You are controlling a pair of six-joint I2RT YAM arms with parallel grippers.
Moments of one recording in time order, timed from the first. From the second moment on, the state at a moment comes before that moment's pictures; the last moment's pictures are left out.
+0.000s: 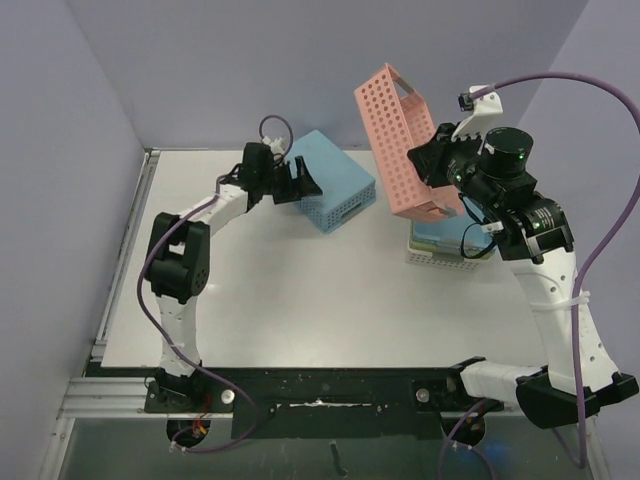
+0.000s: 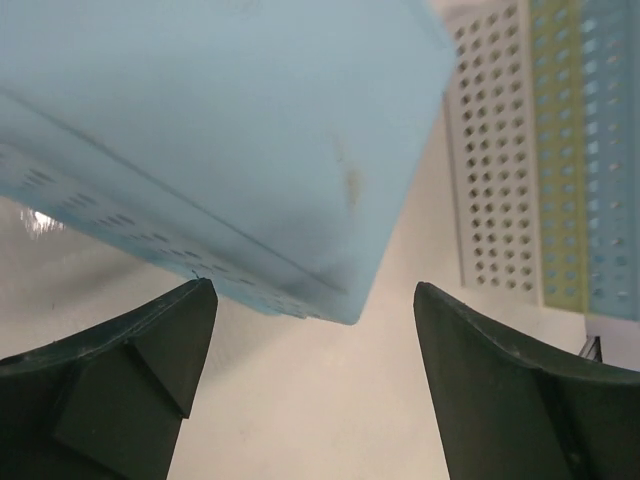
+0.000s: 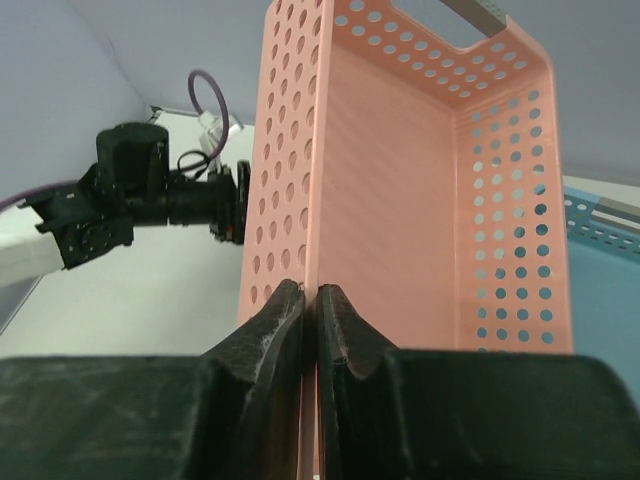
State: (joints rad) left arm -0.34 2.08 1.54 -0.10 0.47 -0.57; right arm 0.37 1.22 1.69 -0.65 -0.05 0.20
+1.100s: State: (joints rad) left arm 0.22 1.38 1.80 -0.54 0.27 -0.57; right arm 0.70 1.83 1.50 0.17 -0.69 0.88
